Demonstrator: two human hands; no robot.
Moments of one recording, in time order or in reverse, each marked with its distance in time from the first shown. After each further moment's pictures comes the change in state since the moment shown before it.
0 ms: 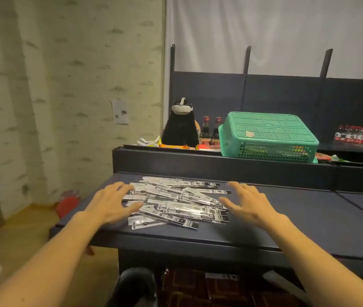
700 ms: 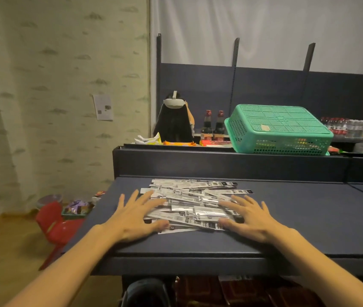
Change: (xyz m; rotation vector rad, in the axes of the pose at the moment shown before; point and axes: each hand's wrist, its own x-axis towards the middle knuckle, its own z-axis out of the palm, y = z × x) left_hand 0.048 -0.045 0.045 -0.074 -0.269 0.265; right_hand 0.031 -0.040 0.074 -0.008 -0.221 0.022
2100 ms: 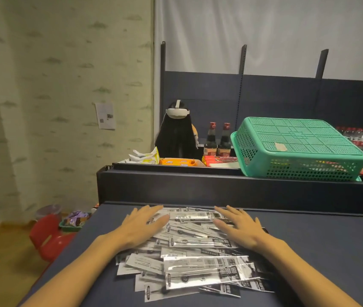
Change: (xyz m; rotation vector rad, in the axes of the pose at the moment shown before) left_hand 0.122 -0.010 0.001 -0.410 -0.015 -0.133; right_hand 0.132 0.031 0.000 0.200 -0.017 0.043
